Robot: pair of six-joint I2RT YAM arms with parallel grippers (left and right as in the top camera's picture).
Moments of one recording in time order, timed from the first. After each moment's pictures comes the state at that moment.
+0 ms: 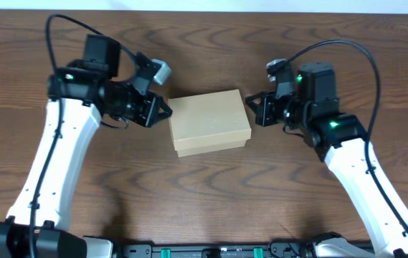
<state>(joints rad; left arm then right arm) -0.17 1.54 1.40 -1.11 0.67 0.22 0.26 1.35 1.05 -0.49 -0.45 0.25</state>
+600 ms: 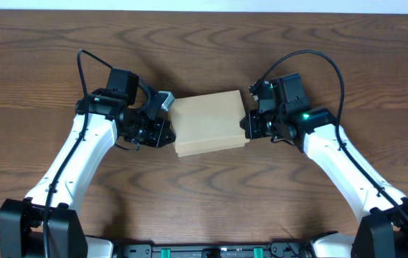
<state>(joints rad) -0.20 1.55 1.11 -0.92 0.62 0.09 0.31 1.52 1.01 -0.58 -0.37 0.24</state>
